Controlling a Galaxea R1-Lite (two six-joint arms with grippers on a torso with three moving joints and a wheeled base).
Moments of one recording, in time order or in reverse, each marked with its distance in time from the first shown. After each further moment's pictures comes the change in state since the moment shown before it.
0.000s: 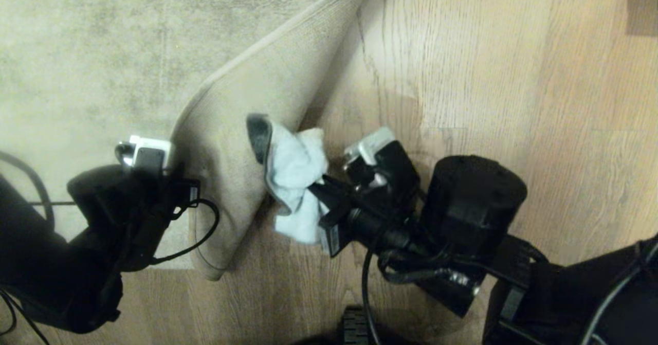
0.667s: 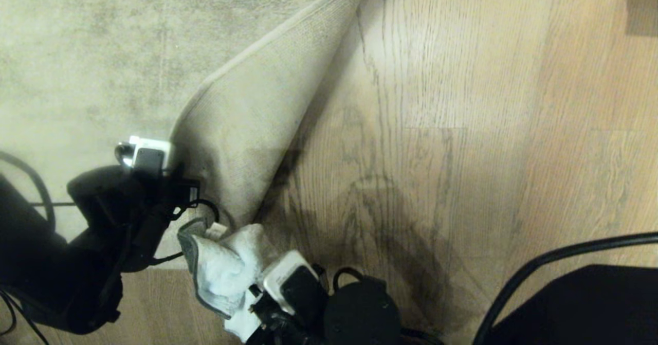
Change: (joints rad) left arm 0.001 0.005 0.004 -0.006 0.003 -0.001; right arm 0.186 0.334 -0.004 -0.222 -0.093 0.031
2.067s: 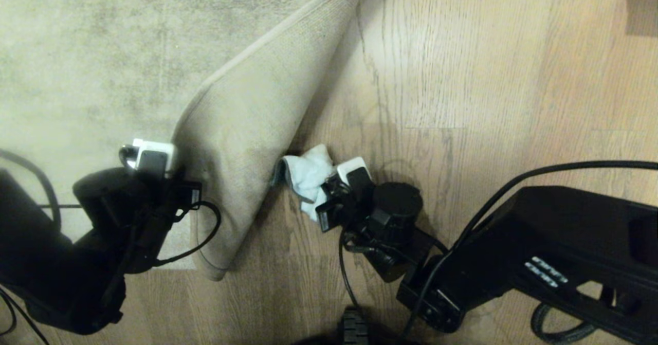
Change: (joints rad) left arm -0.007 0.013 0.001 0.001 0.017 -0.002; right arm -0.354 0.049 -0.191 -0.012 -0.025 -0.063
